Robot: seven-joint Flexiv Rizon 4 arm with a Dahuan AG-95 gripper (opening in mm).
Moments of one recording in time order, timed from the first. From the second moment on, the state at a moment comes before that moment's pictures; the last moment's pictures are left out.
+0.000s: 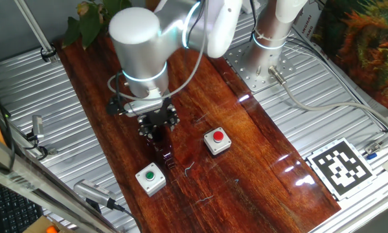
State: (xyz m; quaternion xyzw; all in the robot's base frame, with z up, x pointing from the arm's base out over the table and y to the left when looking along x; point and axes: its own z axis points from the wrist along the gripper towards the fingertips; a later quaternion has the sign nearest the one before) arm 0.520 0.161 0.141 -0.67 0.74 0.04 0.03
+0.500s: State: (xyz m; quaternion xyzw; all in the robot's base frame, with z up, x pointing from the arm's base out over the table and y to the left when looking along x) arm 0.516 0.165 0.142 -0.67 0.74 0.03 0.02
